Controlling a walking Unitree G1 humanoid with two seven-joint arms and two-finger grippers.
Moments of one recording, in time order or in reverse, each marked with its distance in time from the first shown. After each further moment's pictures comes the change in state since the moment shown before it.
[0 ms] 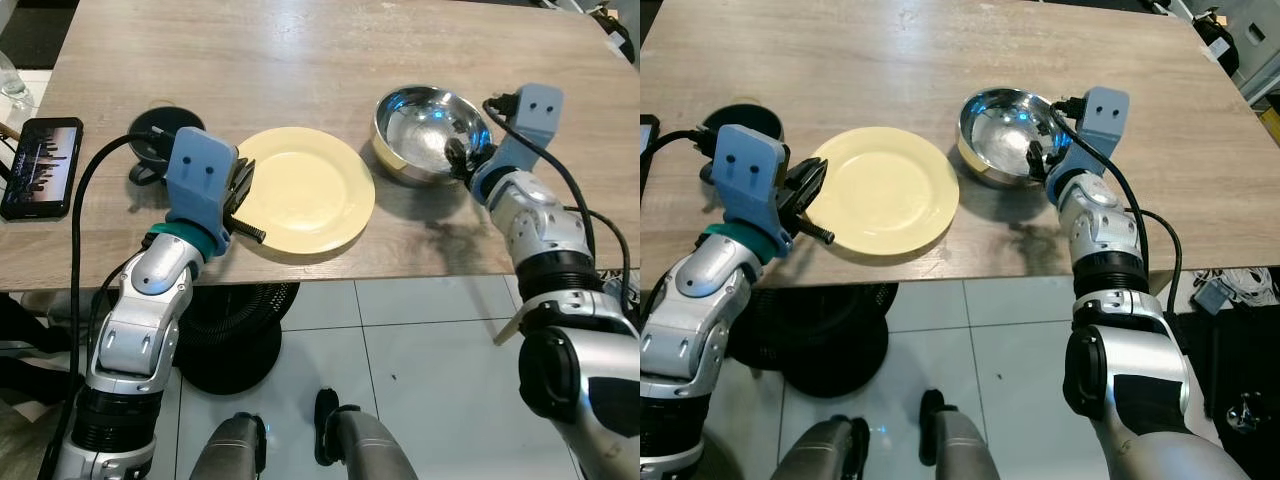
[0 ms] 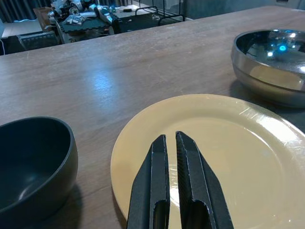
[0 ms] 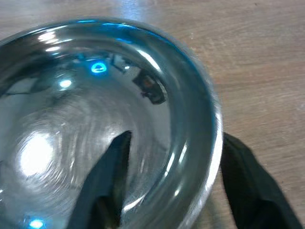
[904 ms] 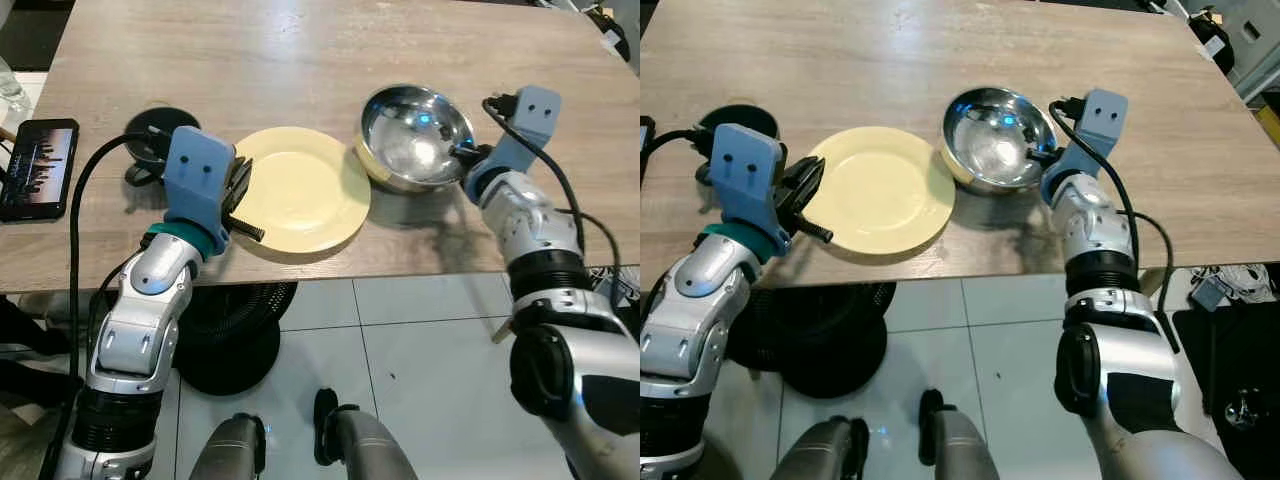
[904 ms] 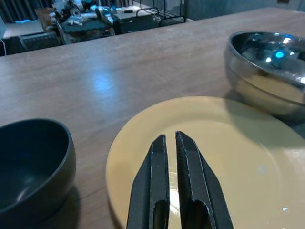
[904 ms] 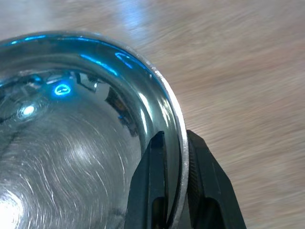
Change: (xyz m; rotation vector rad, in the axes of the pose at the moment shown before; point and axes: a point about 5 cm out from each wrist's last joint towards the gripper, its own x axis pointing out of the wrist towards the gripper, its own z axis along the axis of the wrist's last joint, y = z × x) left arm 0.000 0.002 0.000 -0.003 -0.002 0.017; right arm 0.002 0.022 -0.006 0.158 -0.006 0.019
